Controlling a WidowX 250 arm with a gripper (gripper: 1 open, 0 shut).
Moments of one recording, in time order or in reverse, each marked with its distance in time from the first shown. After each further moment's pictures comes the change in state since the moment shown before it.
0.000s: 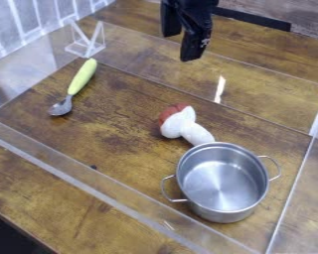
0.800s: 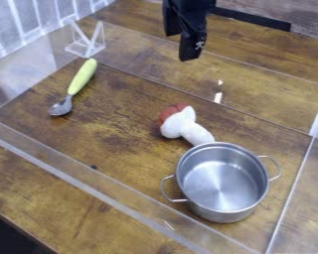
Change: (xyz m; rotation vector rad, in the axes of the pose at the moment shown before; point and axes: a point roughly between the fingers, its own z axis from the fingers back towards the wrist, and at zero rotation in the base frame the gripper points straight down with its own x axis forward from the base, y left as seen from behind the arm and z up) arm 0.009 0.011 -0.015 0.028 -0.076 -0.094
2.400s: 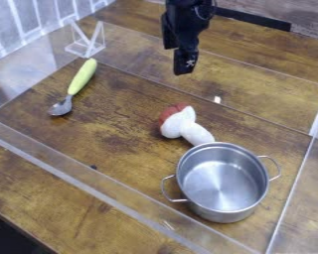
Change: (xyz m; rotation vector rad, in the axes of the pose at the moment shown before) arm -0.004 0.003 -0.027 0.023 -0.029 -0.089
